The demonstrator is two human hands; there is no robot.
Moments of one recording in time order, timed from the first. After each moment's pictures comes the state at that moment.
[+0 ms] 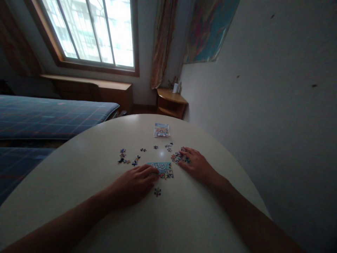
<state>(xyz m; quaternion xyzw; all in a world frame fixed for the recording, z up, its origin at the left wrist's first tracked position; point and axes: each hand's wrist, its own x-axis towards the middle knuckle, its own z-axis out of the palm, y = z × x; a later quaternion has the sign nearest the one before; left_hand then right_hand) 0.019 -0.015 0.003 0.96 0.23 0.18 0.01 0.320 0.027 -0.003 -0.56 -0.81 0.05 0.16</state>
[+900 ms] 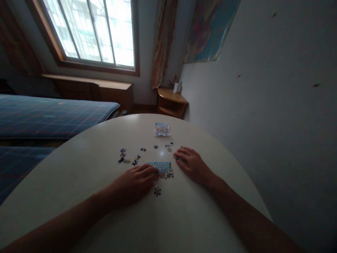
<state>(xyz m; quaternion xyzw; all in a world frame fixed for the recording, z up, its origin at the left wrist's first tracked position) 0.019 -0.015 0.001 0.96 0.24 0.17 0.00 0.301 0.025 0.000 -0.49 -0.85 0.03 0.19</state>
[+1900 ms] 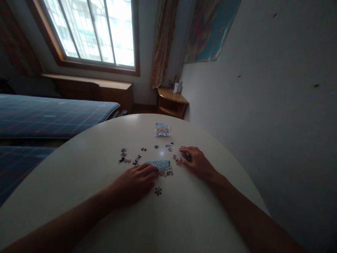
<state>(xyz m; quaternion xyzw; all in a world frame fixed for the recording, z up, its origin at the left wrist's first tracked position) 0.019 -0.015 0.001 0.95 0.26 0.16 -0.01 0.315 0.035 0.003 -0.52 -0.81 0.08 0.26</state>
